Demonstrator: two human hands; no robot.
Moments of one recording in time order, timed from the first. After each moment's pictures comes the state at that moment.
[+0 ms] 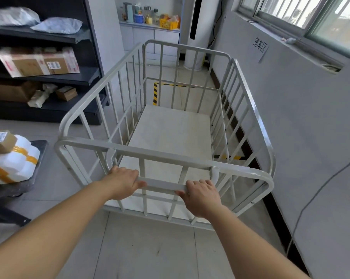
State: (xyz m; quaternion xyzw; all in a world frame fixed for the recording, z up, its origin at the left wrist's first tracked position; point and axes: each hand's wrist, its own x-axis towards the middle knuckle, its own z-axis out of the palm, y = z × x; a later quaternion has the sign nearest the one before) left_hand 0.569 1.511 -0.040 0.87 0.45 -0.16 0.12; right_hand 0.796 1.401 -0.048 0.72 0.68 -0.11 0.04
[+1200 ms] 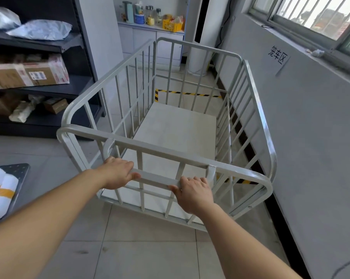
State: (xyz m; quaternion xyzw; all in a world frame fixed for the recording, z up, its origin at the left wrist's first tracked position) left_hand 0.606 1.795 -0.044 0.88 0.42 -0.17 0.10; right_hand 0.828 1.668 -0.046 0.74 0.66 -0.13 0.06
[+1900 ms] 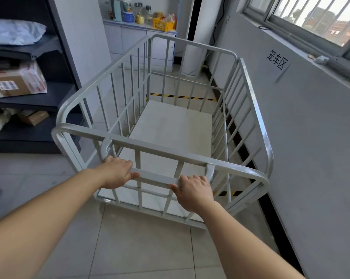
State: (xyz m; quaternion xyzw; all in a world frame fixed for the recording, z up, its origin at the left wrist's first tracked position) left_hand 0.665 1.944 -0.044 0.89 0.41 -0.17 0.10; right_hand 0.884 1.811 -0.043 0.75 0.65 -0.13 0.06
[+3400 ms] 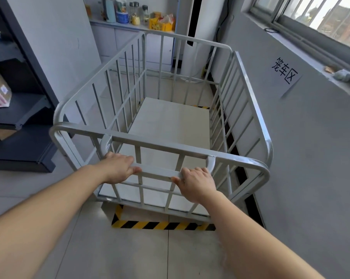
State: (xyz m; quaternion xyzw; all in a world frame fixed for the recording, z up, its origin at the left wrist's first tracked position) left_hand 0.897 2.119 -0.043 0.87 0.46 -0.16 0.12; right_hand 1.129 2.011 -0.043 0.71 0.69 -0.13 0.05
